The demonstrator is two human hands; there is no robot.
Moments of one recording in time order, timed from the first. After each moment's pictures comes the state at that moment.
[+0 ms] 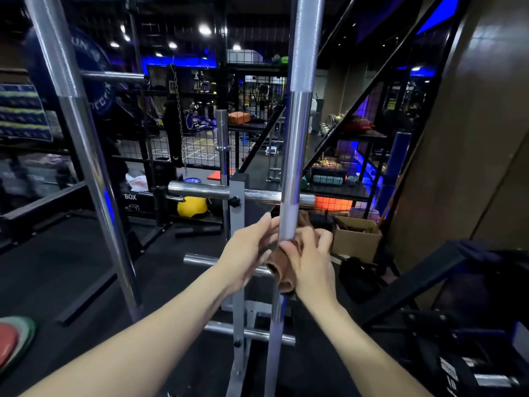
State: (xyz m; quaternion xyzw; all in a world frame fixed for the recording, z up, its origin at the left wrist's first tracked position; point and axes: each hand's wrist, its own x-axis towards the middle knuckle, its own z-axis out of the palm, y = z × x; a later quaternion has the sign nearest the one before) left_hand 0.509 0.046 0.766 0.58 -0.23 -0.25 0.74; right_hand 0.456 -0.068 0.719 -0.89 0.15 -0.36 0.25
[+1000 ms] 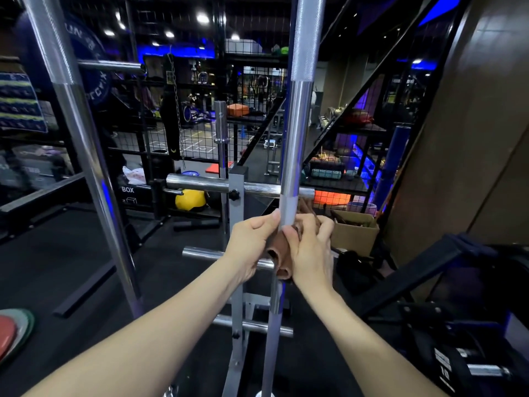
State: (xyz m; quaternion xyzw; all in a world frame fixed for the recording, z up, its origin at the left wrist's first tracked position) left_hand 0.512 0.034 0.763 0.58 -0.18 -0.20 0.77; right_hand 0.463 -0.066 0.721 -0.87 0.18 -0.38 0.27
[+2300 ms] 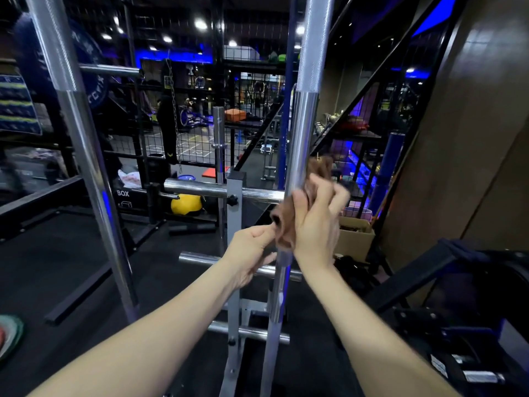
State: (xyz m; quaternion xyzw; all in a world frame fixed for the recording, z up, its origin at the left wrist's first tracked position) left_hand 0.526 0.034 0.756 0.60 -0.19 -0.25 0.74; right_hand 0.480 -0.060 0.777 -0.78 0.16 -0.54 0.26
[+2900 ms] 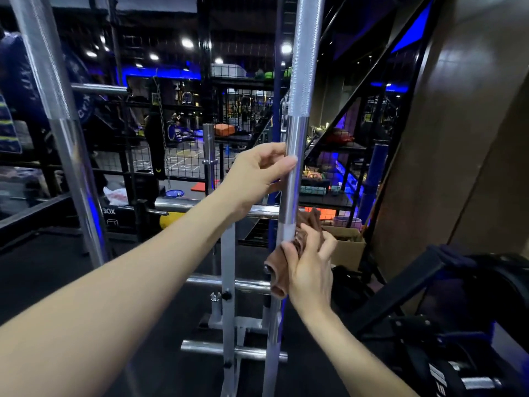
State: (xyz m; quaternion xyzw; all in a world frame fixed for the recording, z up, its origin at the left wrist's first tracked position) left_hand 0.554 0.031 0.880 0.58 -0.43 -0.10 0.68; right_hand 0.468 -0.055 0.741 -0.84 0.21 -0.44 0.24
